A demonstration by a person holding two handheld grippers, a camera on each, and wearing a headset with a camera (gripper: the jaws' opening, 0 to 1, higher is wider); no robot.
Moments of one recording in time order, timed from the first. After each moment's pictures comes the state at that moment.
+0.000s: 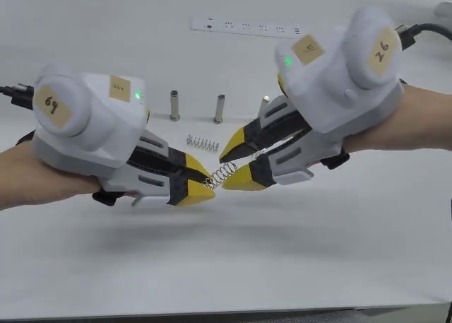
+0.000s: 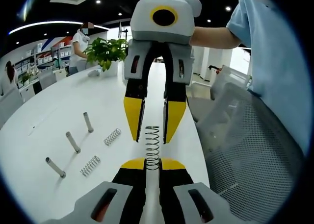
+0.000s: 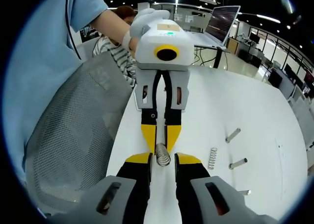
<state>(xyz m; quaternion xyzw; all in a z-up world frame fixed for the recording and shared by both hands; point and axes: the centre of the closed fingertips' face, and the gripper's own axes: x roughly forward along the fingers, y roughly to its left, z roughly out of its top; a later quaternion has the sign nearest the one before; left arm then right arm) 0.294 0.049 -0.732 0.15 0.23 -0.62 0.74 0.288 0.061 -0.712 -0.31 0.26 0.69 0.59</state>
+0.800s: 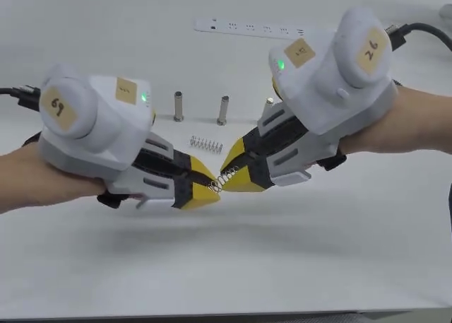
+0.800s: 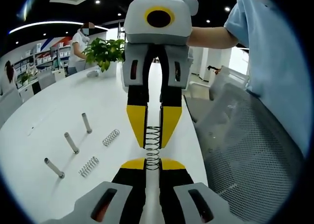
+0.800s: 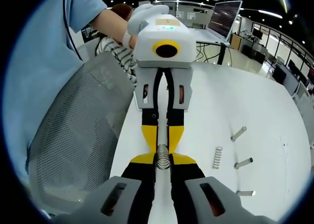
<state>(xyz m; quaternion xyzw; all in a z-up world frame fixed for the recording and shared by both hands) 0.293 0.047 -0.730 0.14 0.22 -0.62 0.74 0.289 0.061 -0.716 -0.30 0.28 0.70 0.58</state>
